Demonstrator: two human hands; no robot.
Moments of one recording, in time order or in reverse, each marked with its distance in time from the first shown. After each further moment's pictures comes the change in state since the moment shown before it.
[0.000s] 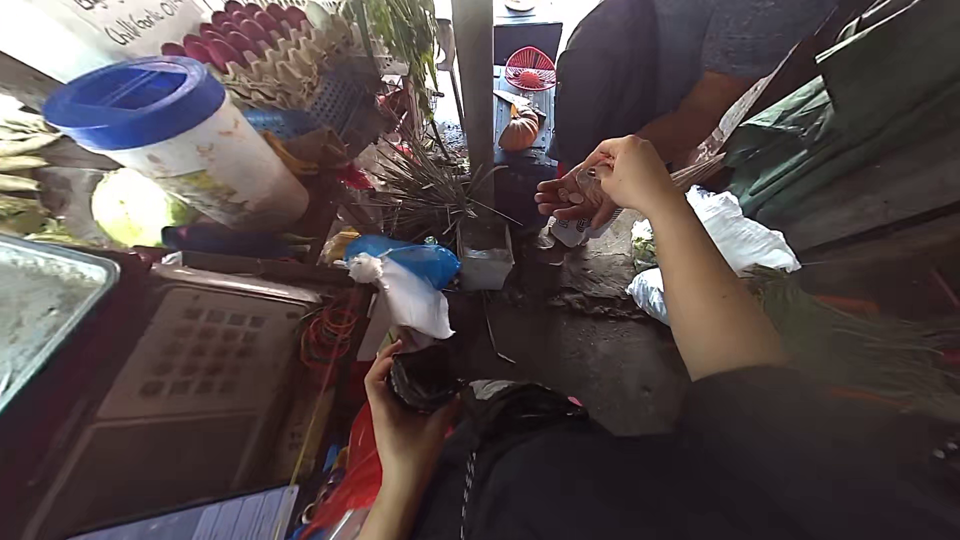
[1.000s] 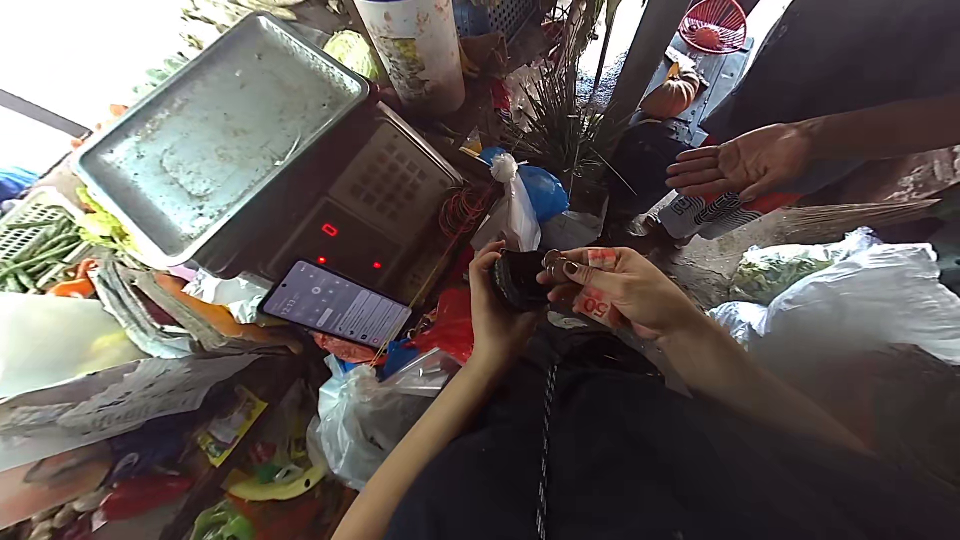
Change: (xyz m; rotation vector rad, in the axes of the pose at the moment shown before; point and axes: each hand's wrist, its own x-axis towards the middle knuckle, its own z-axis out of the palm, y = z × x) left_hand -0.013 0.021 -0.006 -0.052 0.192 -0.046; right_hand -0.186 -0.131 0.096 1.214 -0.890 0.033
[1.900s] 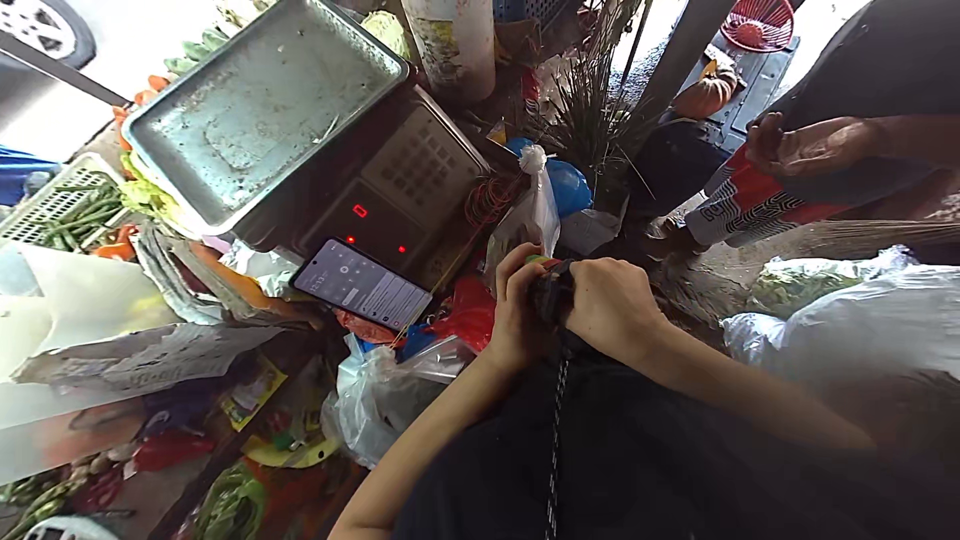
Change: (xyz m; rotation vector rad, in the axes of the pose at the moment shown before) left_hand -0.006 0.000 -0.006 0.179 0.033 0.398; right_hand 0.007 -0.017 0.068 -1.528 0.095 0.006
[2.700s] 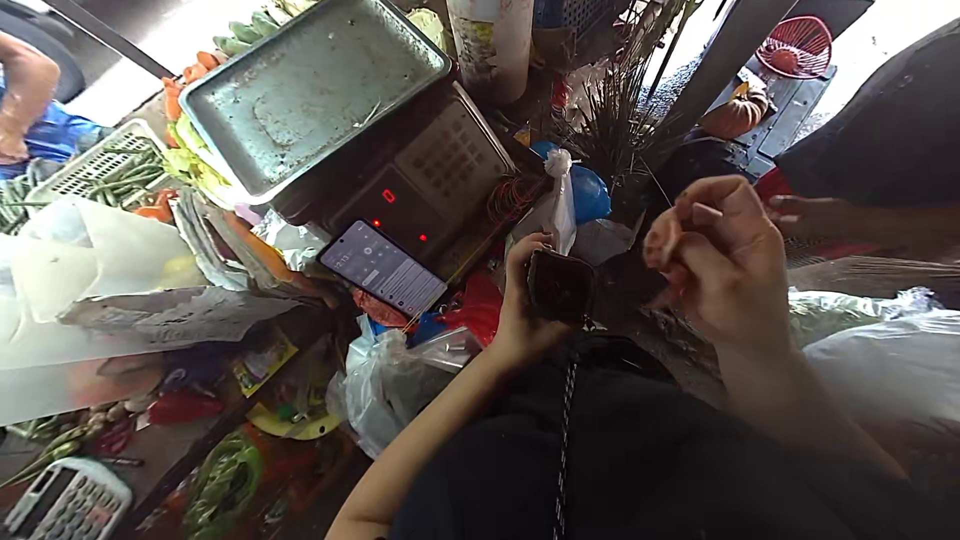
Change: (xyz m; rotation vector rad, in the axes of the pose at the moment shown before) left_hand 0.009 0.009 -0.018 -0.382 -0.097 -0.279; right_hand -0.001 0.061 -0.015 1.126 0.530 -0.485
